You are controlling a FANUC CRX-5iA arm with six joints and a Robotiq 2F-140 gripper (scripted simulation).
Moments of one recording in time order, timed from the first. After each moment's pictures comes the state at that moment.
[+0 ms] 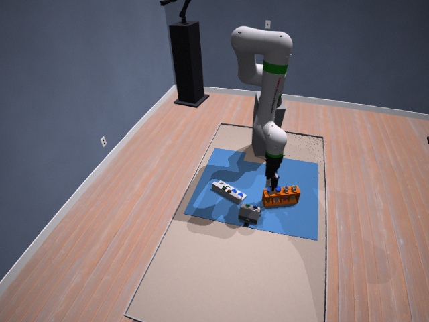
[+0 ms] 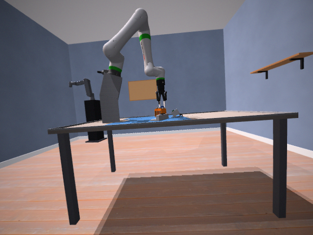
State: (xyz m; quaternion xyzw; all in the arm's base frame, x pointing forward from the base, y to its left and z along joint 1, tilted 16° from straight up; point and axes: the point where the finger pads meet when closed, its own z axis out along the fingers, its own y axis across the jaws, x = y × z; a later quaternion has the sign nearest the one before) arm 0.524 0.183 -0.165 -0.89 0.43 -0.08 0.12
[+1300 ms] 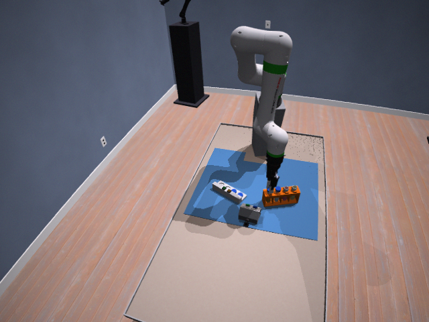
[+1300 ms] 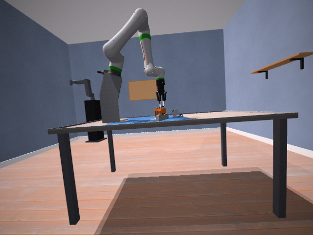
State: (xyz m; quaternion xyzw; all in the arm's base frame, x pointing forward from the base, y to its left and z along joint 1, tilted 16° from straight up) arm 0.524 0.184 -0.165 -0.89 0.44 -0.09 0.11
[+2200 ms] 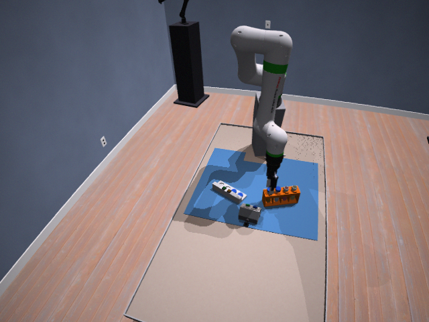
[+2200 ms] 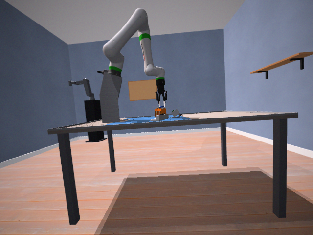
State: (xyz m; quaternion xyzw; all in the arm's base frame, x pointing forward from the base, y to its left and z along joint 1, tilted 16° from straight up) arm 0.523 0.183 -0.163 -0.87 0.48 -0.08 0.12
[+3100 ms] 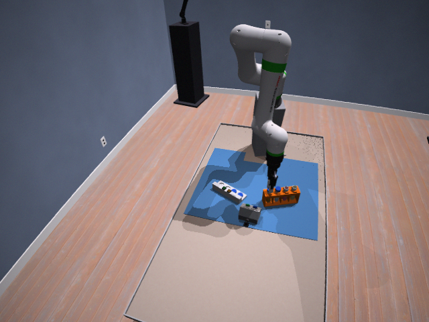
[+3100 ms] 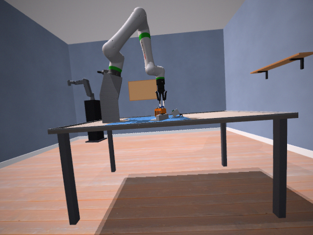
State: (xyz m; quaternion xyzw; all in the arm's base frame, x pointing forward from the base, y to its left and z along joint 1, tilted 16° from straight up) arm 0.522 0.183 -0.158 -0.86 0.50 -0.08 0.12
